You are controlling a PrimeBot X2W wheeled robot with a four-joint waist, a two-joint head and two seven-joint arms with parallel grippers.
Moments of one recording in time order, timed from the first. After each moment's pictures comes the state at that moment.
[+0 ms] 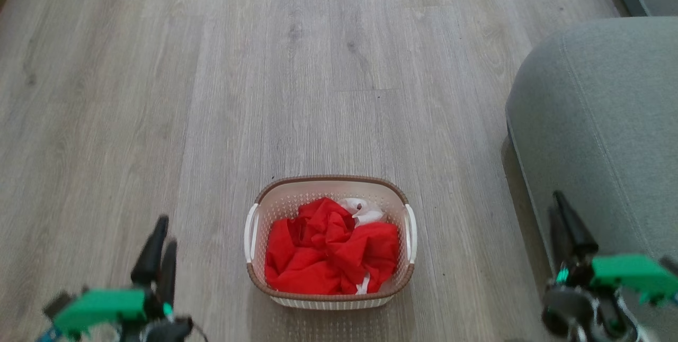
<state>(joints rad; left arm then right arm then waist) -0.04 0.03 0.09 0.32 -1.60 -0.12 0.10 -0.08 -0.04 -0.13 0.33 1.60 0.13 0.11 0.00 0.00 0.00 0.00</state>
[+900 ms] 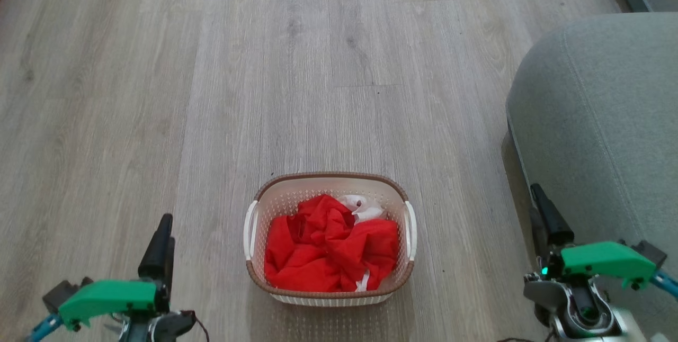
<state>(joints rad) -0.06 0.04 0.05 0.39 -1.49 -0.12 0.04 -0.12 -0.04 -0.05 0.43 1.48 0.13 0.04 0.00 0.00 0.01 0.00</state>
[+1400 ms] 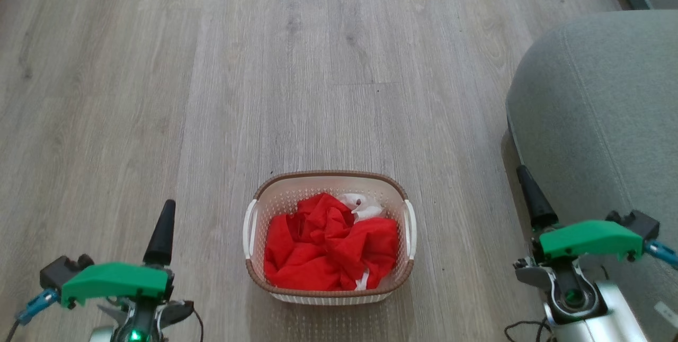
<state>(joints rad) -0.10 0.06 0.03 0.40 -1.27 -0.12 0.00 -0.19 -0.05 -0.01 0.45 1.27 0.13 0.00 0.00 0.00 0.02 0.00</state>
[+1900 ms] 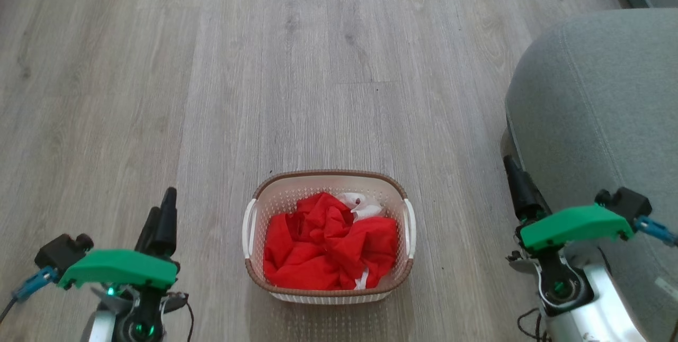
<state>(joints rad) -0.13 0.07 0.03 0.38 -1.05 -0.12 -0.05 -0.23 -0.06 0.03 0.46 1.06 0.13 -0.04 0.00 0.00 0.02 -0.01</state>
